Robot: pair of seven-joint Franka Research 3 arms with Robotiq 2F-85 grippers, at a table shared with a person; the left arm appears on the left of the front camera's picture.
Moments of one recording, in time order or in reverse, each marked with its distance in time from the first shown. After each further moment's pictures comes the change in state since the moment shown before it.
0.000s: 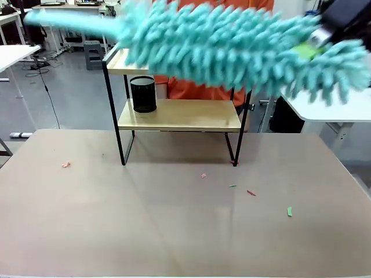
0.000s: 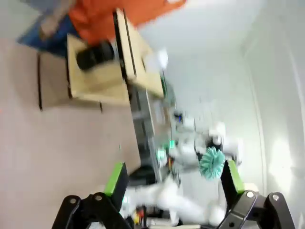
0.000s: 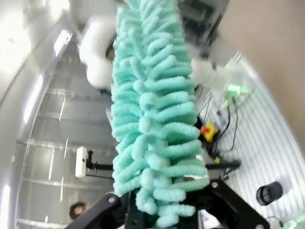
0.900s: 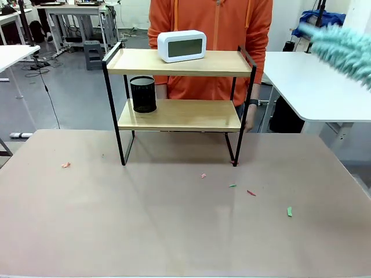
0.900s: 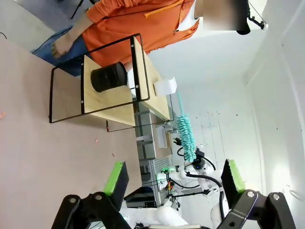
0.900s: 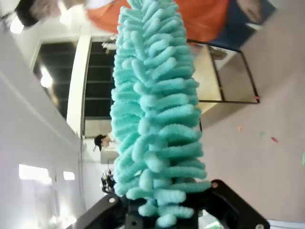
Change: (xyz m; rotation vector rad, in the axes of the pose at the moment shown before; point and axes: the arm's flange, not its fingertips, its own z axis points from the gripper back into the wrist) left arm -0.009 0.017 0.007 0.021 -0.125 0.031; right arm -0.102 -0.131 0.173 -0.184 -1.064 -0.493
